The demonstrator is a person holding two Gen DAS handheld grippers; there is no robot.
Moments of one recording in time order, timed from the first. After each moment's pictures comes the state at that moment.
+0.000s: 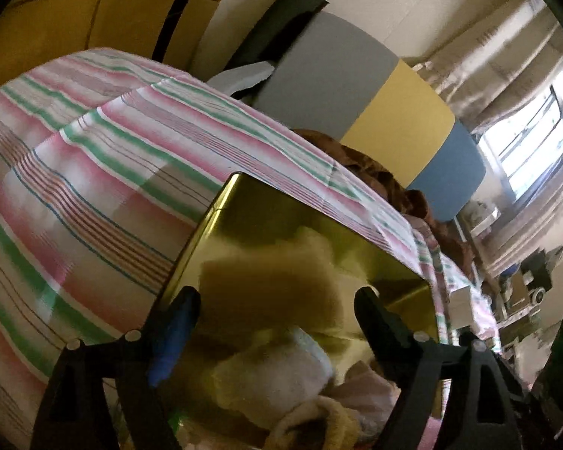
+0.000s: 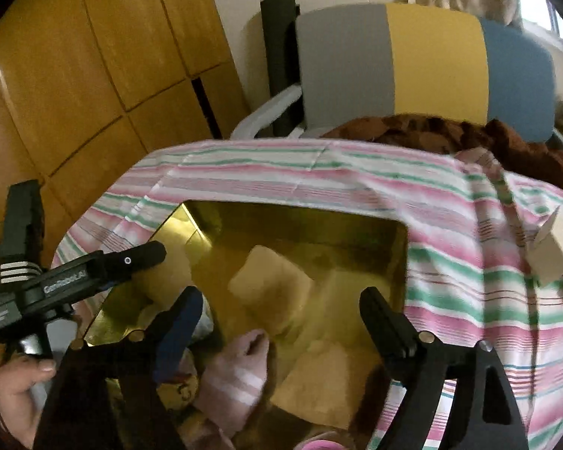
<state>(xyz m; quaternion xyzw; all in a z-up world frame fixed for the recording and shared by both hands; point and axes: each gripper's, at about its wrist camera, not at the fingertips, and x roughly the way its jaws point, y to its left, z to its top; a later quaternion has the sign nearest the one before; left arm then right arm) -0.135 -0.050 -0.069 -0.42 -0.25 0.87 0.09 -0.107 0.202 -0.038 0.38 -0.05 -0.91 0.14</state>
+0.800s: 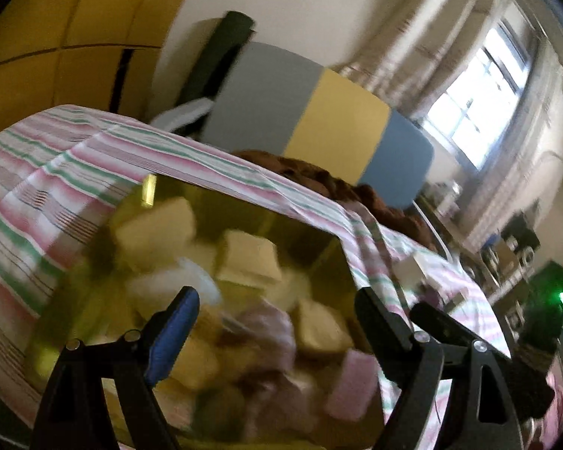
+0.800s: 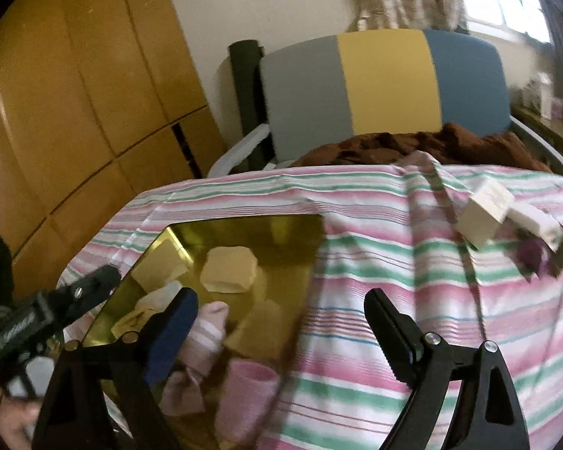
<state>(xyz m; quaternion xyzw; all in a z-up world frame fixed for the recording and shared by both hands) -0.033 0.029 -0.024 -0.34 -0.17 0.91 0.15 -0.031 0.278 -0.032 0.33 -0.11 -0.93 0.09</state>
